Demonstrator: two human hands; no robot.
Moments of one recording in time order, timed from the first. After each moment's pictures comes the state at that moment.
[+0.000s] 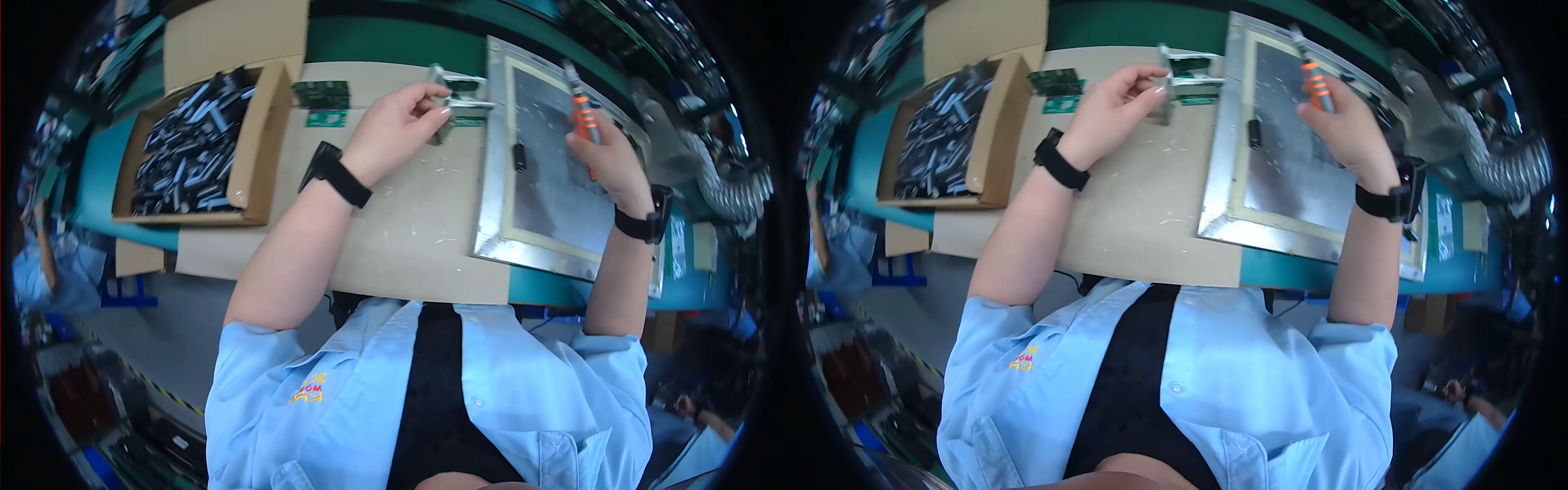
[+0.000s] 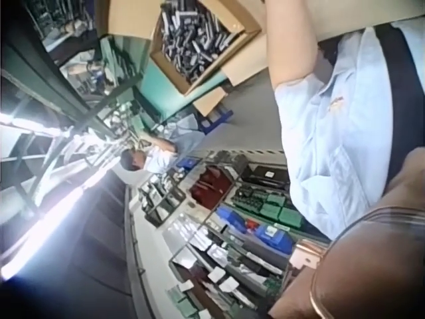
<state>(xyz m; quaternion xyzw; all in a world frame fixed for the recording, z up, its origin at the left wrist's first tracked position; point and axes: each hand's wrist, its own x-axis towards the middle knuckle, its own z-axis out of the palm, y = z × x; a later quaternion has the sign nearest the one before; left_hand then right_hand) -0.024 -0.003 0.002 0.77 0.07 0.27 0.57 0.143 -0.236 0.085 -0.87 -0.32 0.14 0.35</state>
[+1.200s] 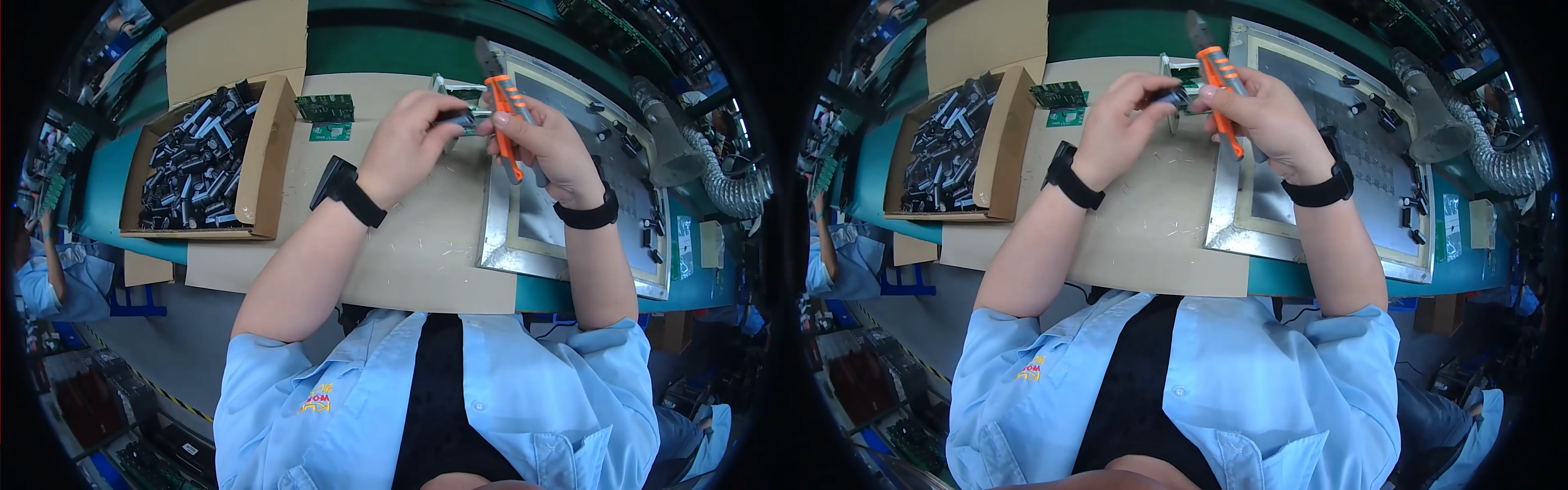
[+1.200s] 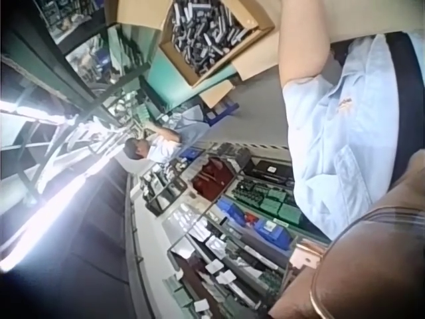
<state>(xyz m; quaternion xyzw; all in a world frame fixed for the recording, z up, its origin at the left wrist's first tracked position) -0.021 -0.014 0.007 0.81 -0.01 0.34 0.47 0.091 -0.171 0.076 -0.68 -0.32 0.39 0.53</state>
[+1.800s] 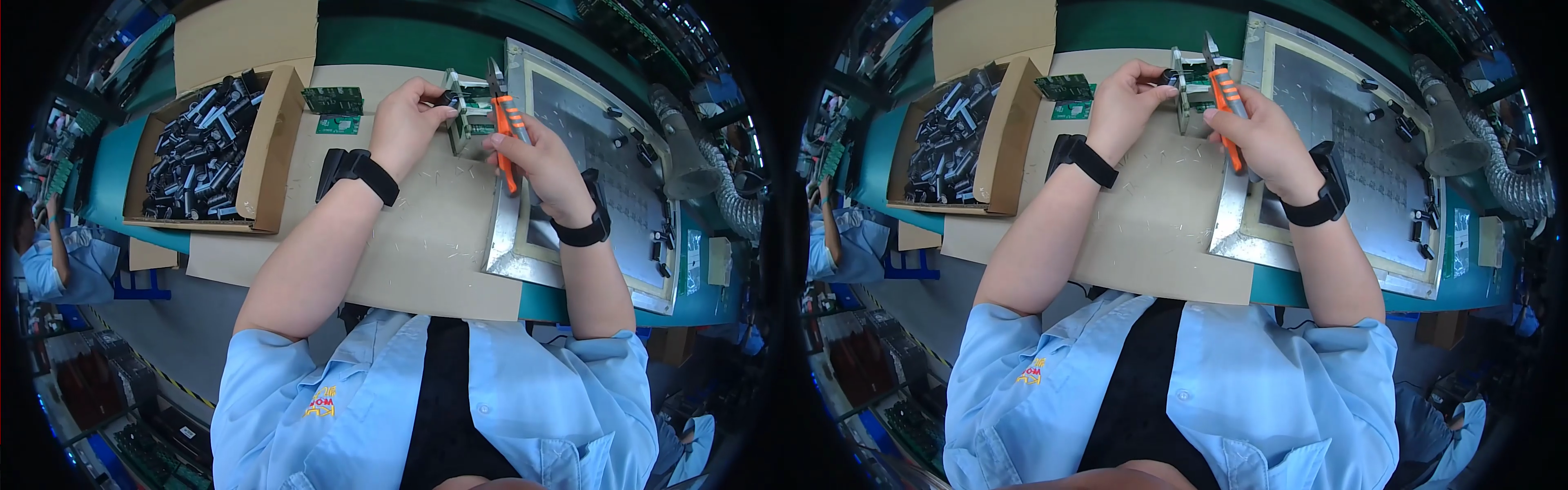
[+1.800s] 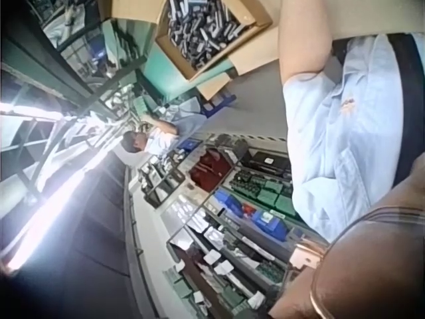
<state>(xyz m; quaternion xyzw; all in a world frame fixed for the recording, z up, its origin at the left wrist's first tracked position) 0.002 -0.001 -0.010 0.76 0.19 0.30 0.55 0.089 -0.168 0.044 -0.72 -0.29 0.36 0.52</state>
